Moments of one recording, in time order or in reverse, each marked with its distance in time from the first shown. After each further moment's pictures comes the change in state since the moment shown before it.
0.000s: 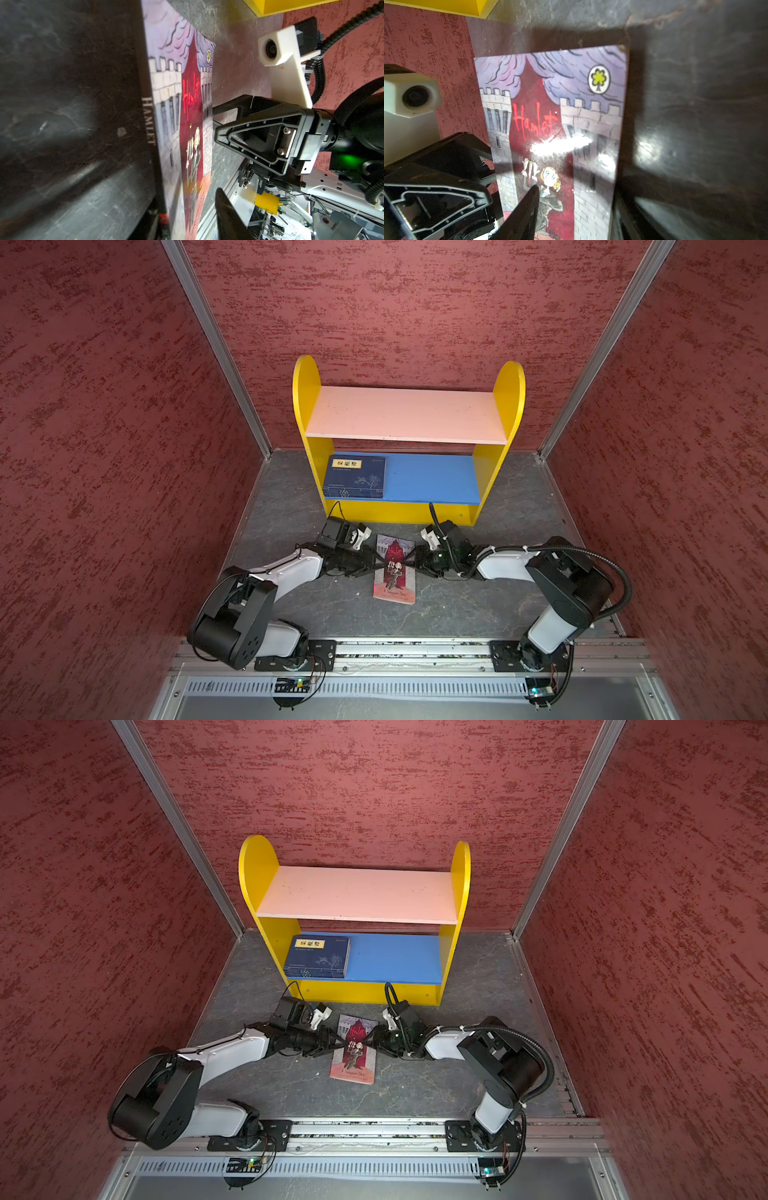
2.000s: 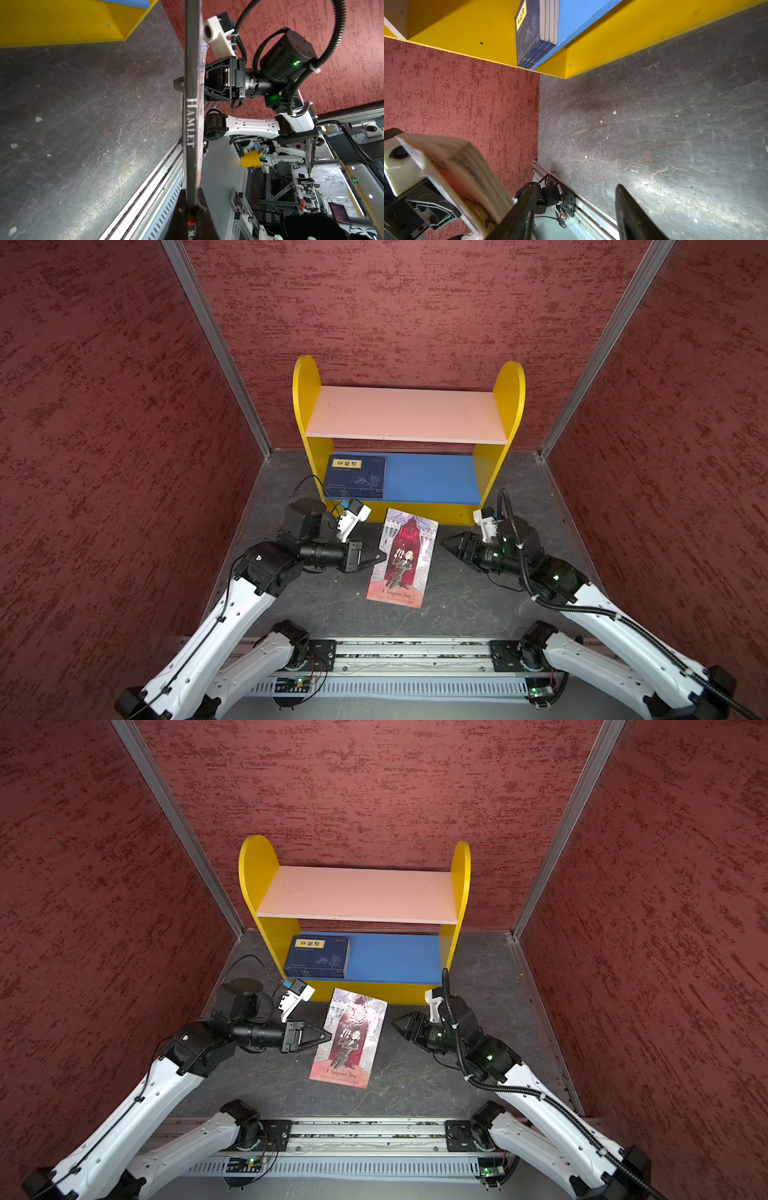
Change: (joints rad) left arm -0.119 -0.526 0.474 -0.618 0.066 0.156; right arm -0.051 -0.848 0.086 -0.652 0.194 0.037
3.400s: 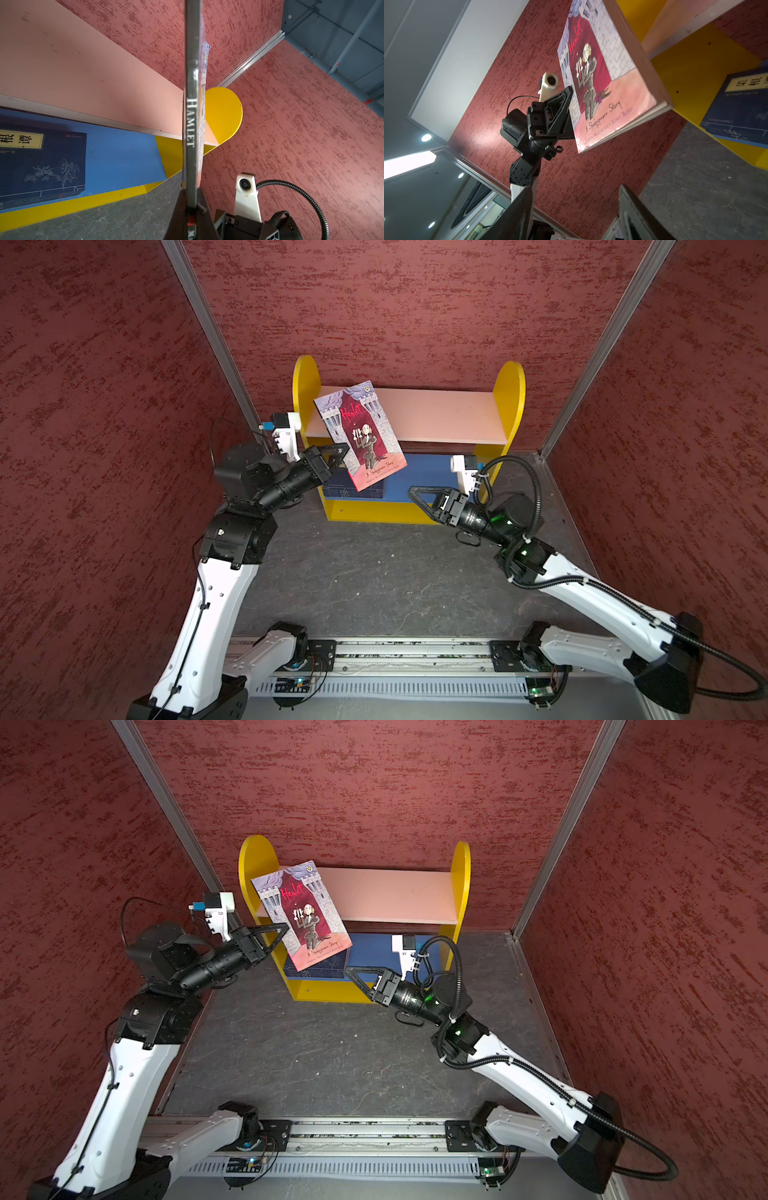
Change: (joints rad) left arm 0.309 0.178 0.420 0.346 -0.294 -0.365; right arm 0.154 0.303 0.211 0.911 -0.105 0.105
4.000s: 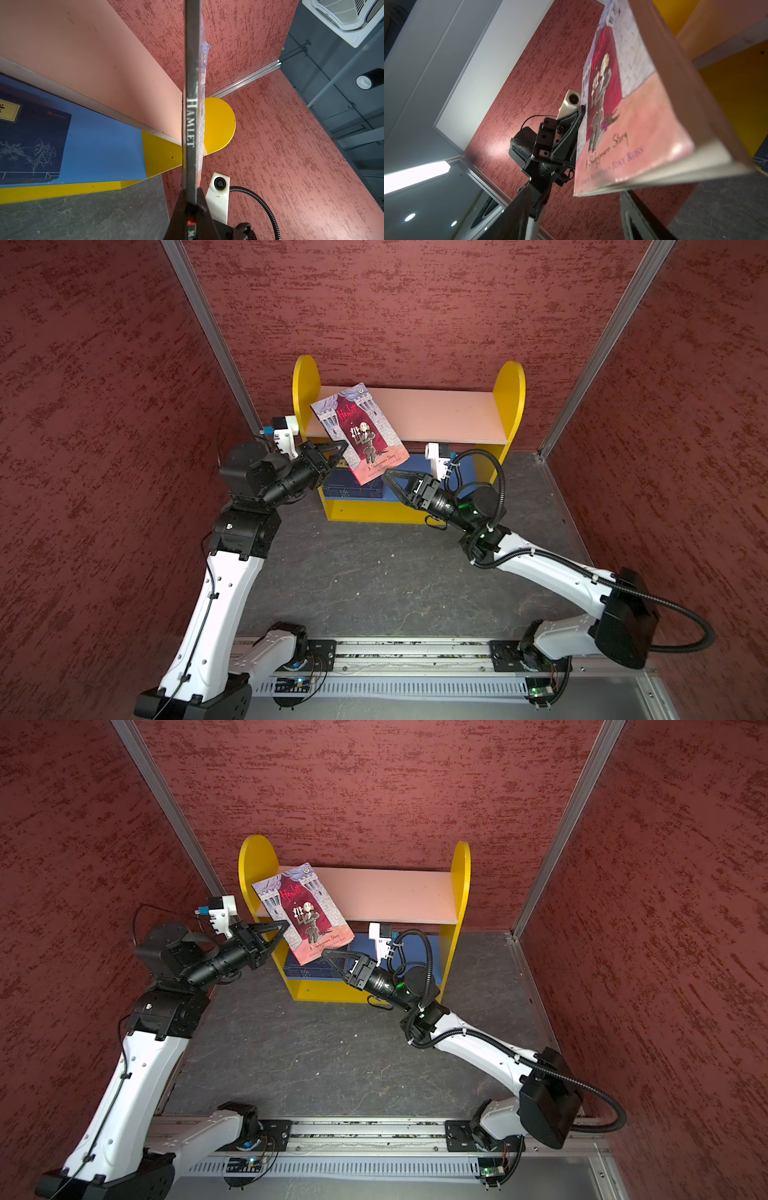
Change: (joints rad) left arm 0.037 0.010 -0.079 0.100 0.051 -0.240; right arm 0.023 0.290 0.121 0.325 0.051 0.084
